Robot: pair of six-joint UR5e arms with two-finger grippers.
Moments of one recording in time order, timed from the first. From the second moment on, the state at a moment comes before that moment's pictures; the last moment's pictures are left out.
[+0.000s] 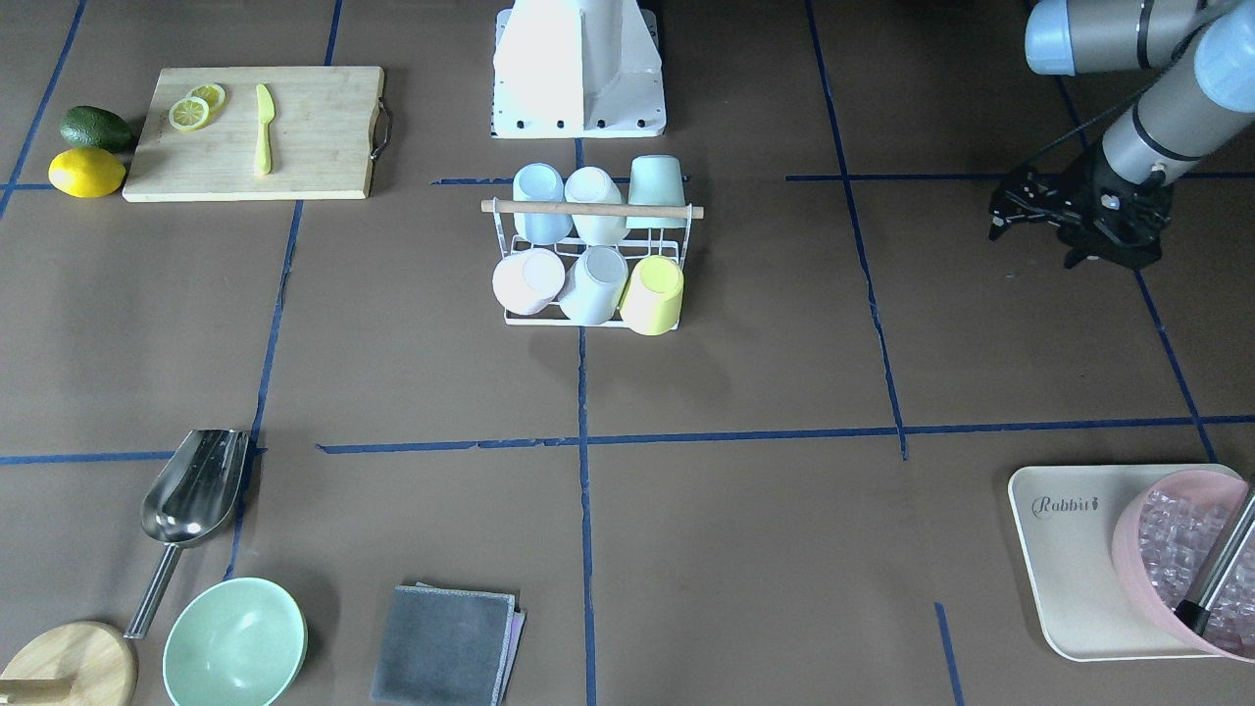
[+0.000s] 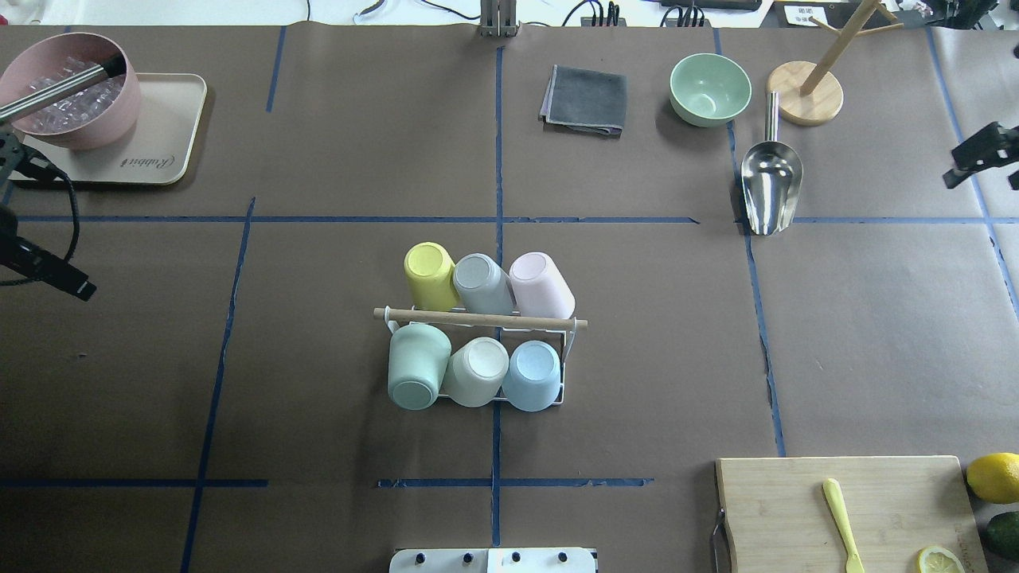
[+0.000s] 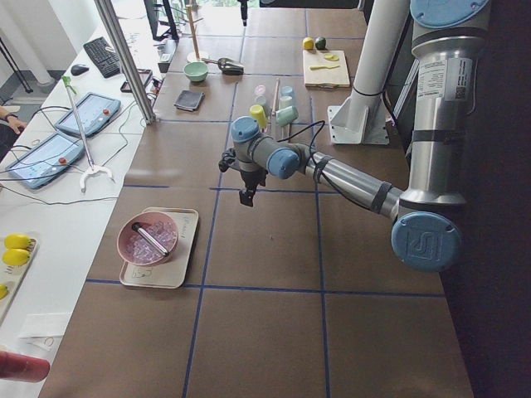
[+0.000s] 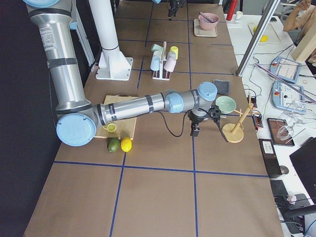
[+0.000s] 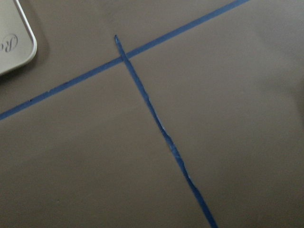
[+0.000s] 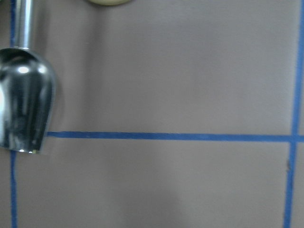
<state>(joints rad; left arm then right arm) -1.07 -1.57 -1.89 -1.68 -2.29 -0.26 1.36 -1.42 1.62 -1.61 2.38 0.31</state>
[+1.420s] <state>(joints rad) -1.56 -1.36 -1.81 -1.62 -2.32 0.00 1.63 -1.63 1.63 -1.65 2.37 0.04</state>
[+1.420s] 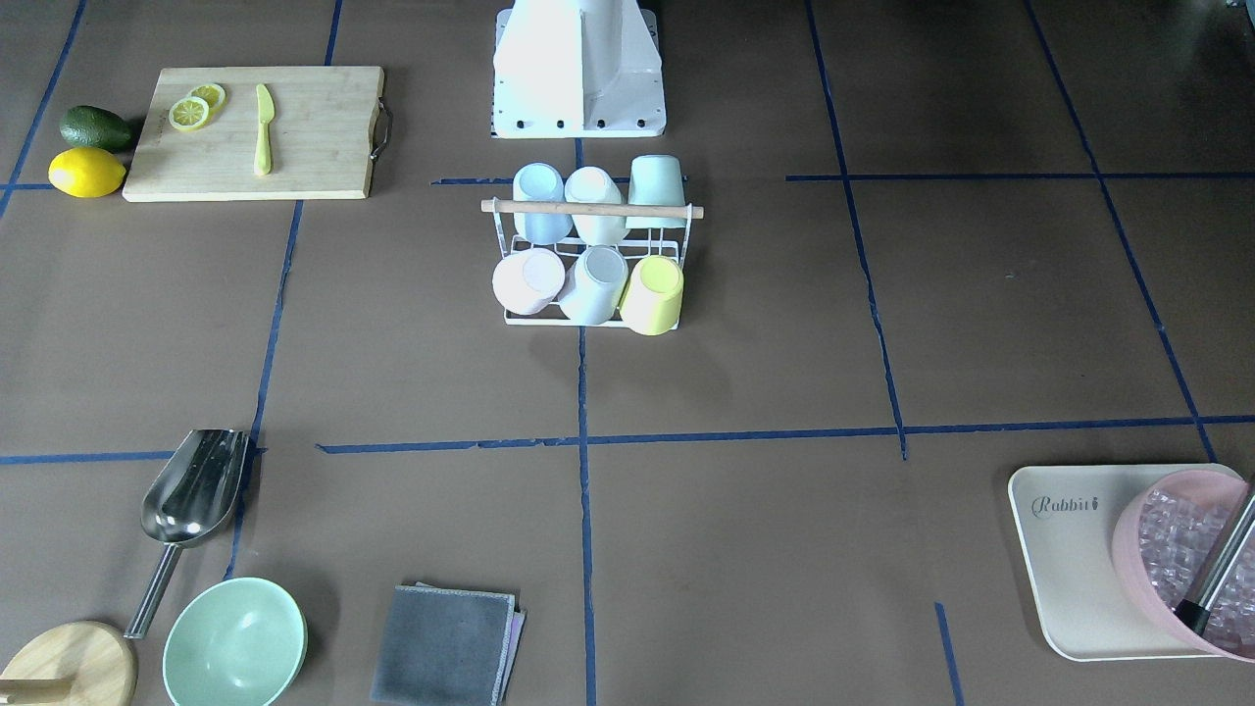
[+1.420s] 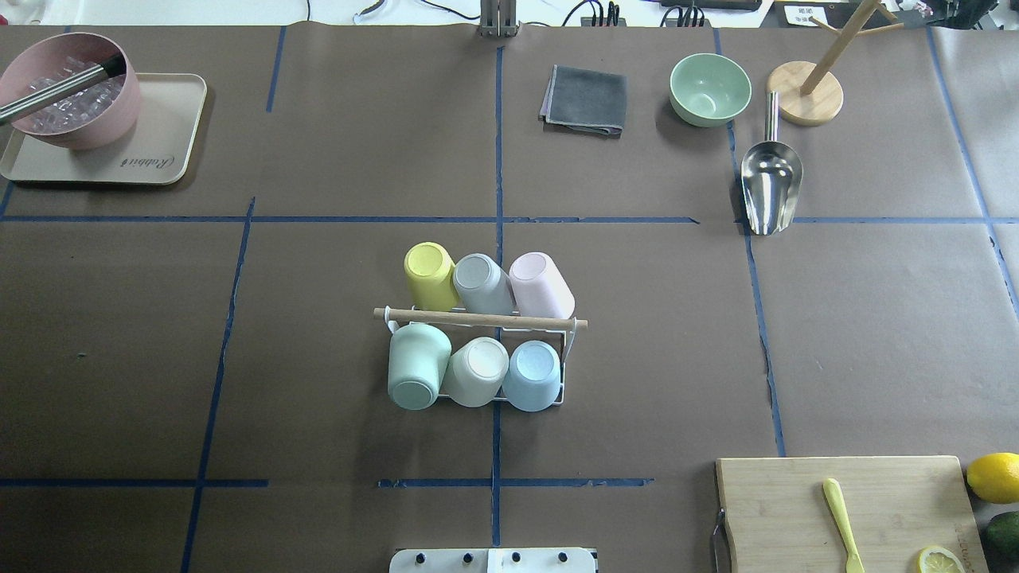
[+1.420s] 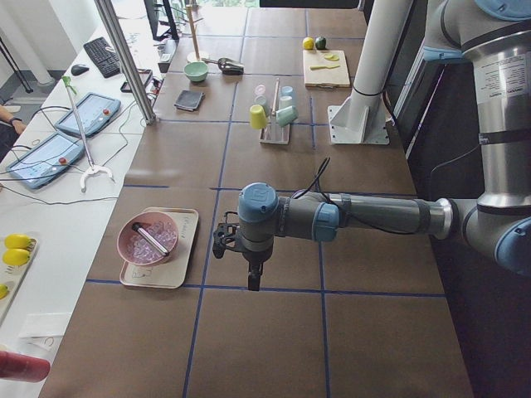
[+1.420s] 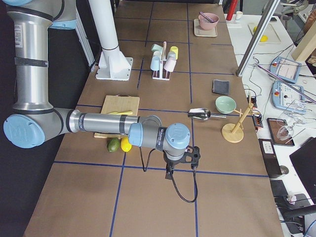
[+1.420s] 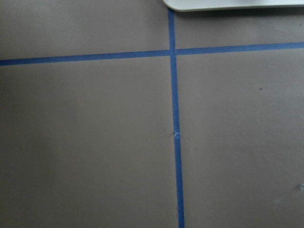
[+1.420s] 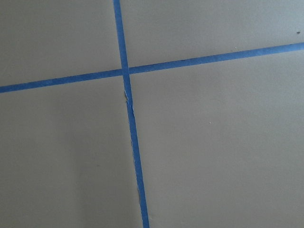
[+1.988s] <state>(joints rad) -1.63 -1.40 -1.70 -1.62 -2.40 0.11 1.63 -1.64 1.63 -1.65 2.36 0.03</state>
